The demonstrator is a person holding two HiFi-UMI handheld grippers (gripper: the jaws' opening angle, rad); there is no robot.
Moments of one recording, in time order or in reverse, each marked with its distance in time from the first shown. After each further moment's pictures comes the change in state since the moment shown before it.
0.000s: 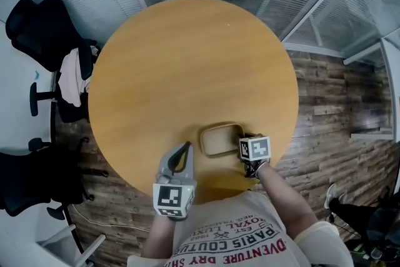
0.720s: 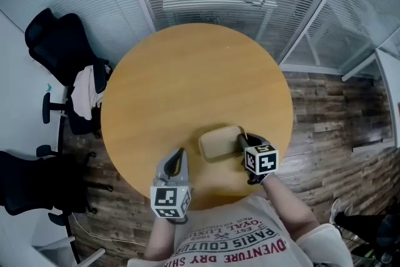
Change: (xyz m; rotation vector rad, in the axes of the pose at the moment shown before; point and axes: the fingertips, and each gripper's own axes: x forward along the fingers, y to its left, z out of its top) left arm -0.045 0.002 0.025 -0.013 -0.064 0.090; right arm -0.110 0.037 0.064 -0.123 -0.359 0.045
